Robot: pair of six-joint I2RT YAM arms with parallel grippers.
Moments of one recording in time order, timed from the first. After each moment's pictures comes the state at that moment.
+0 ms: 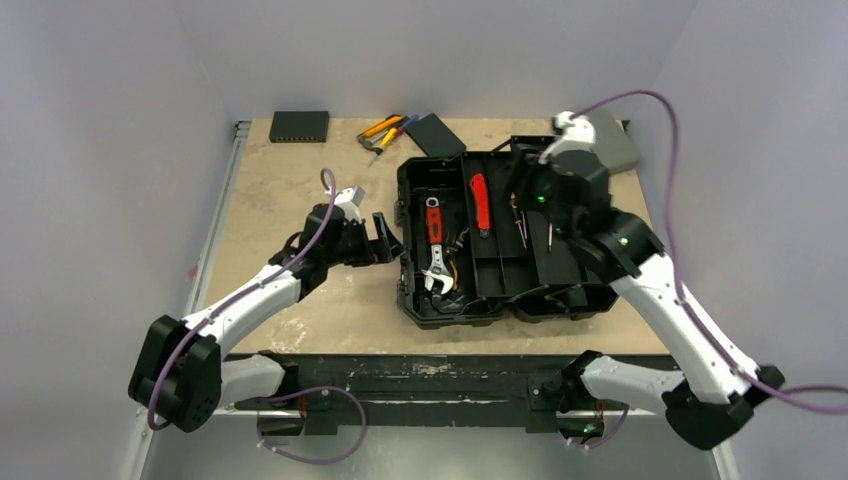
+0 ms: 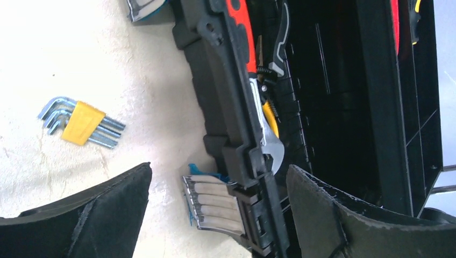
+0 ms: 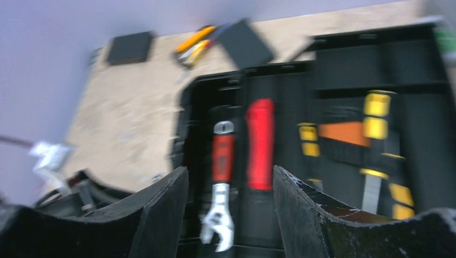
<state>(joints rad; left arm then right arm) -0.45 1.19 0.63 -0.01 0.24 -0.61 0.68 1.14 1.38 -0.56 0.33 0.49</state>
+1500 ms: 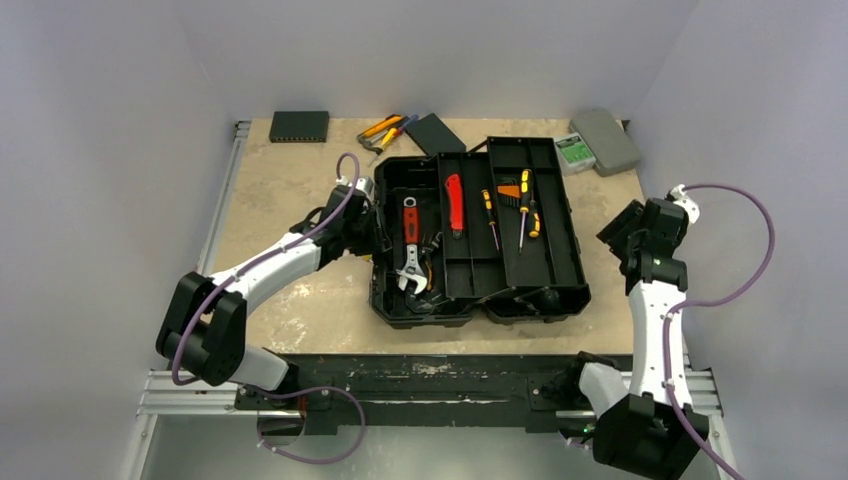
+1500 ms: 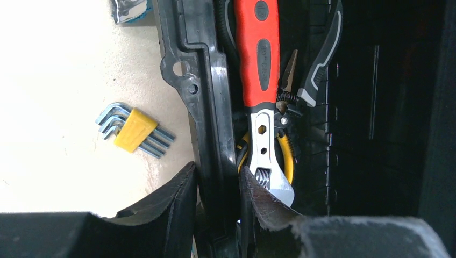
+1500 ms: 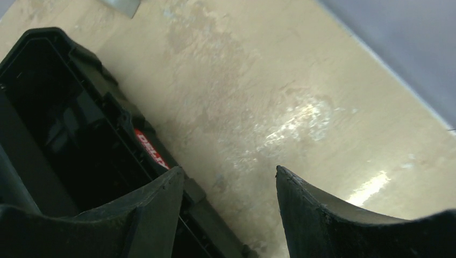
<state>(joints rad) -0.47 1.44 0.89 -0.26 0.05 -0.57 -0.28 0.94 0.87 -0.58 0.21 0.45</state>
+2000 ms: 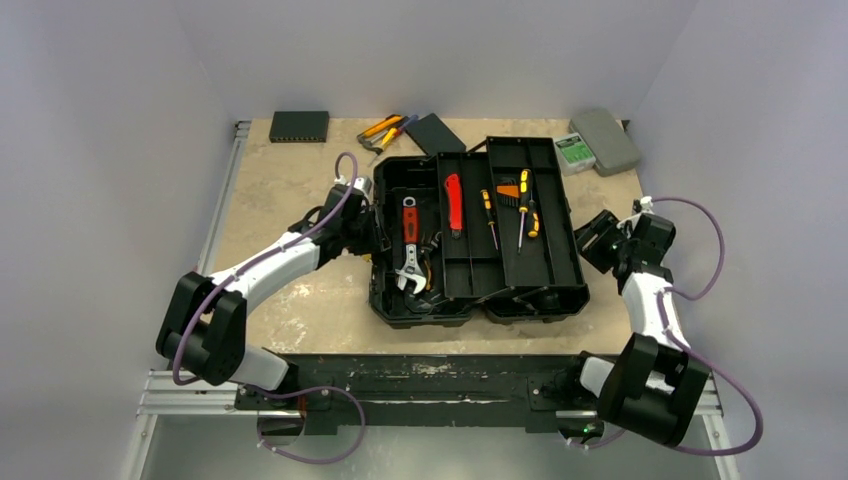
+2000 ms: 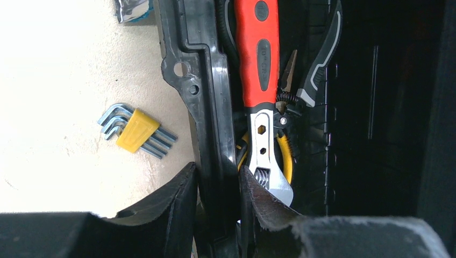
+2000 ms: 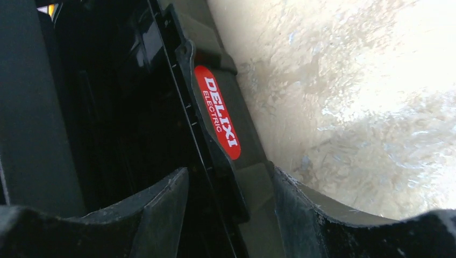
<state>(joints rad) -0.45 1.44 0.89 -0.26 0.06 -0.57 -0.39 1.10 0.61 -0.22 -0.45 0.50</state>
